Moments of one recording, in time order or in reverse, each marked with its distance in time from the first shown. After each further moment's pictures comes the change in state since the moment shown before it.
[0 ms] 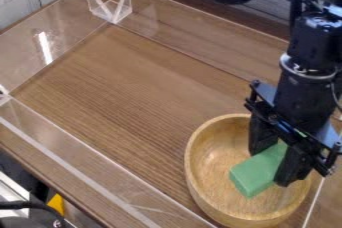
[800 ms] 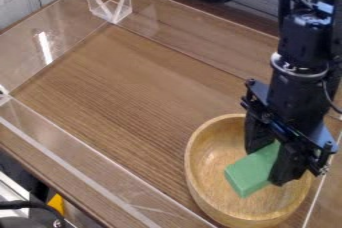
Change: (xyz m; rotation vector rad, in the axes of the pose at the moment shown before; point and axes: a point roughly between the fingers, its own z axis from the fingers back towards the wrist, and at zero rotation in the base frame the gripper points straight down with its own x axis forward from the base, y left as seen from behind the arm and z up) arm -0.006 0.001 0.002 -0.012 -0.028 -0.047
